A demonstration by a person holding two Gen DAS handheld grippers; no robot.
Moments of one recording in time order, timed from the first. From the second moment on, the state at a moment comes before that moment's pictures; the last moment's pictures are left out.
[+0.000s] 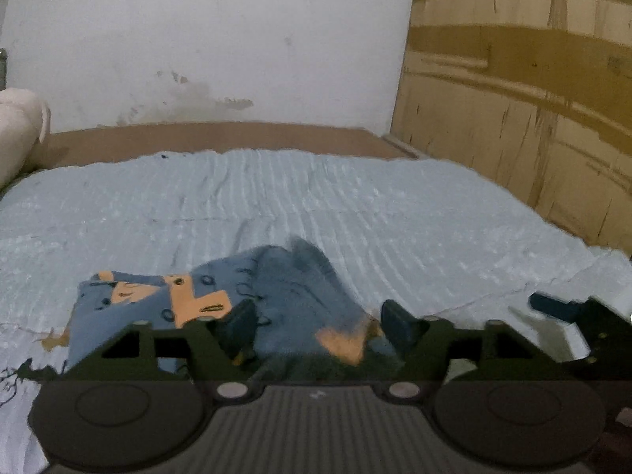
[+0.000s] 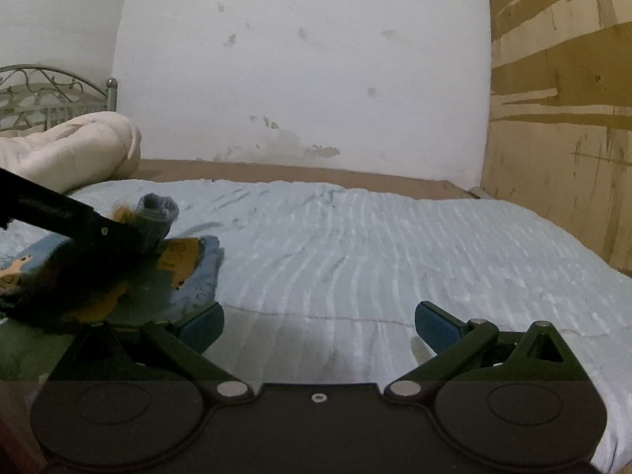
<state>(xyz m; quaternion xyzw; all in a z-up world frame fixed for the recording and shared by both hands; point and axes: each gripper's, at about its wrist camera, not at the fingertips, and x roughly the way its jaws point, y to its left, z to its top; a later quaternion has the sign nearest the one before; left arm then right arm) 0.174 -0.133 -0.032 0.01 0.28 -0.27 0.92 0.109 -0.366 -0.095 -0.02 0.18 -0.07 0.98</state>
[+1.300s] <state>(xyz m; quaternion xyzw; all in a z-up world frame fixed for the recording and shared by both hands) 0.151 -0.020 -0.039 -0.08 0.34 -0.10 0.93 0.164 -0.315 -0.059 0.13 0.24 0.09 0.96</state>
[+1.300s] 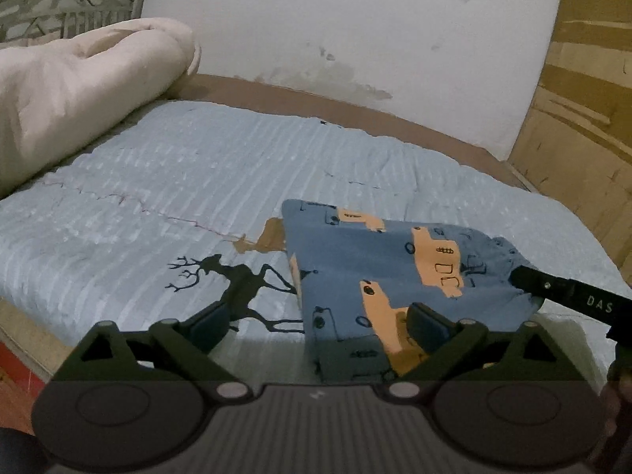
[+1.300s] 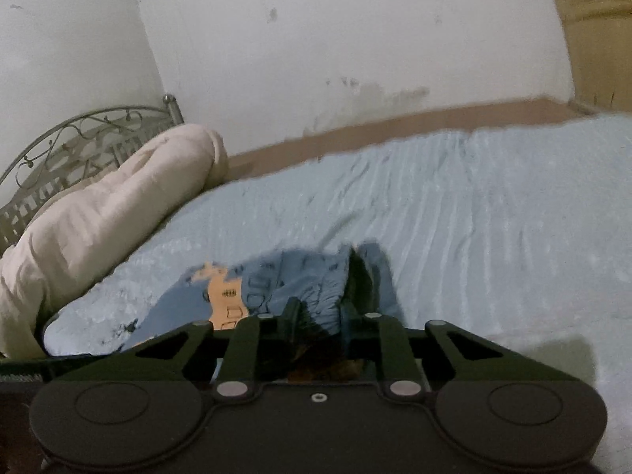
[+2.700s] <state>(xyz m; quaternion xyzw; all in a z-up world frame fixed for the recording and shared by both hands) 0.160 -0.024 -0.061 -0.08 0.37 -0.09 0.92 0.217 -0.327 -0.066 0.05 0.23 0.04 0.97</state>
